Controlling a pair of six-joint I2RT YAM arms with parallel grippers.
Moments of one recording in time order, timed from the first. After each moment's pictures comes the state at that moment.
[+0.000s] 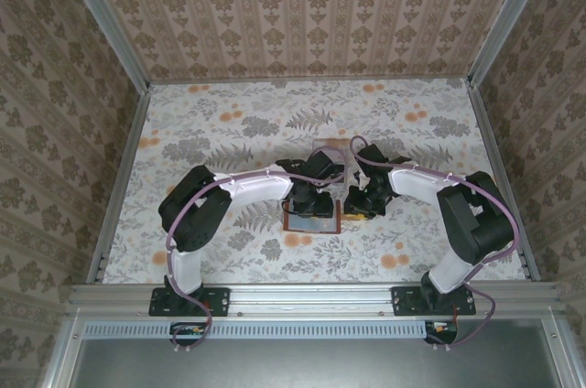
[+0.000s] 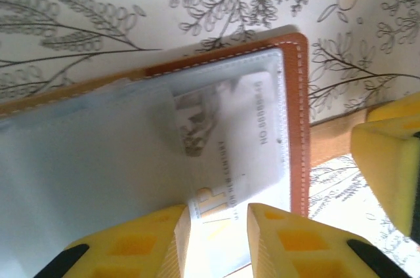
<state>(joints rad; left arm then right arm) -0.96 1.91 1.26 -0.61 0.22 -0.74 0.40 1.64 0.87 -0.63 -0.35 0.57</state>
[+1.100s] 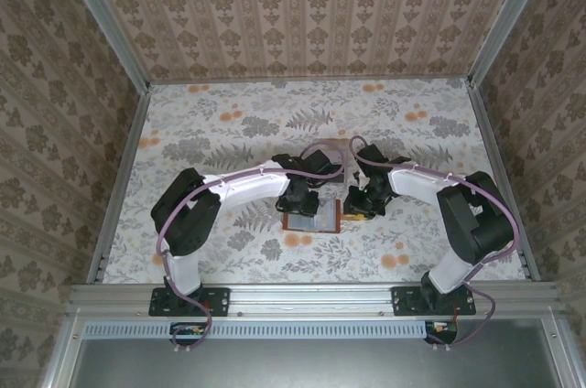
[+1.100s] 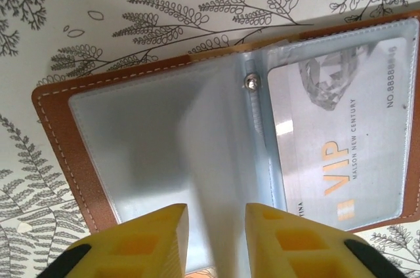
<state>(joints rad) -0.96 1.86 1.30 -0.84 0.01 -0.67 0.40 1.64 0.87 -0.63 -0.35 0.57</state>
